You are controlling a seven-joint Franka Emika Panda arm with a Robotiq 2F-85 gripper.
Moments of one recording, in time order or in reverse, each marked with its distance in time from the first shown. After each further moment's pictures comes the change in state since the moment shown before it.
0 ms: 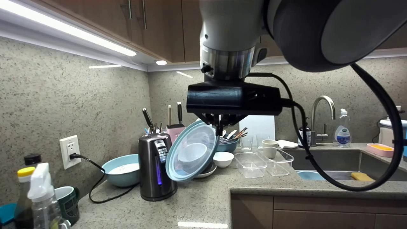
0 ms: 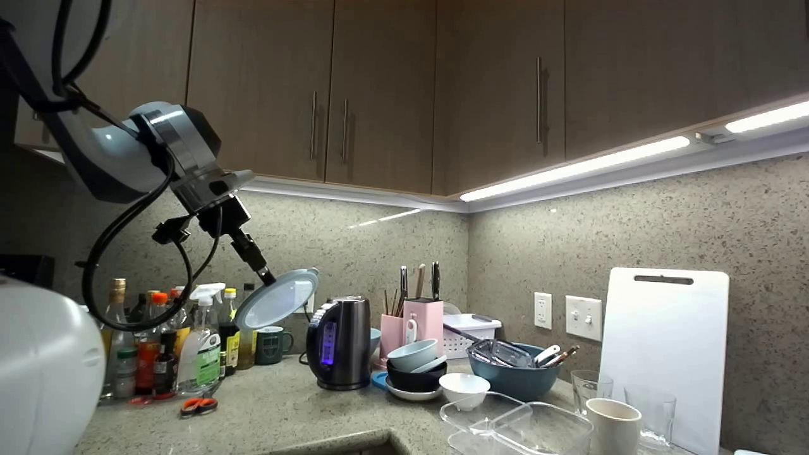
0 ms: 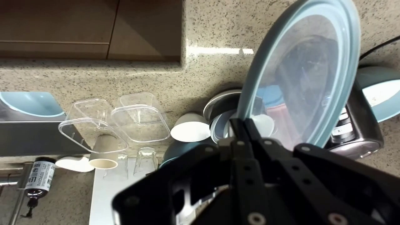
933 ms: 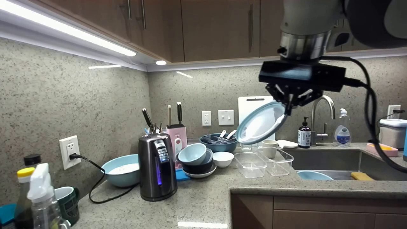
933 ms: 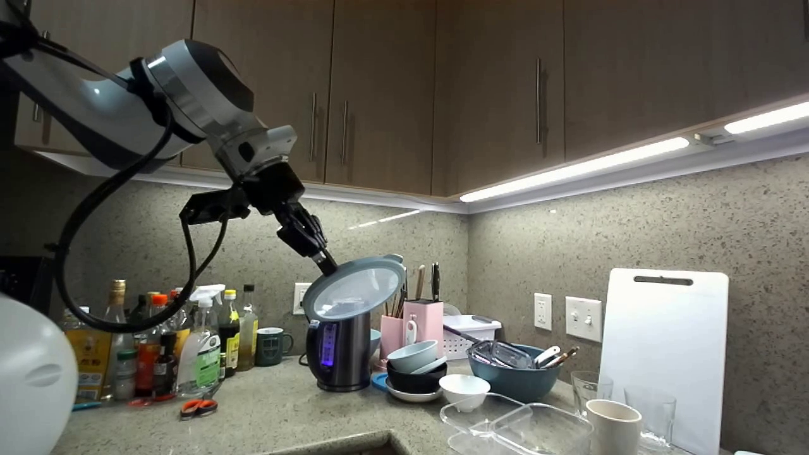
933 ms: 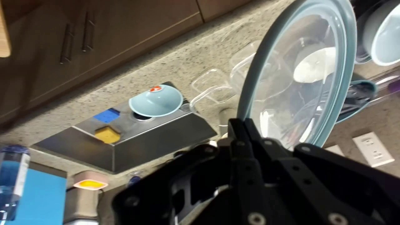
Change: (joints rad) arm -0.168 -0.429 -0.132 -0.268 0.074 -0.138 0.102
